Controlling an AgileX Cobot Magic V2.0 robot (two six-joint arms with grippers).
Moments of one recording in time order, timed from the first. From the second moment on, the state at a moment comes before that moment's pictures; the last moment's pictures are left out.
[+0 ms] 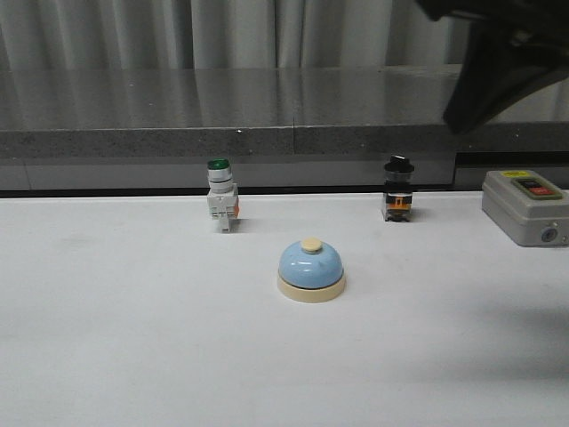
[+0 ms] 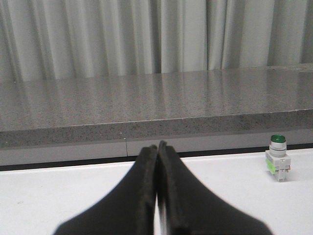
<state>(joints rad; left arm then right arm) -0.06 0.00 0.00 -0.08 0.00 0.09 0.39 1.40 -1.06 0.18 0.71 -0.03</state>
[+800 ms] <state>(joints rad) -0.06 0.00 0.00 -0.08 0.00 0.09 0.52 1.86 -1.41 0.18 0.78 -0.07</state>
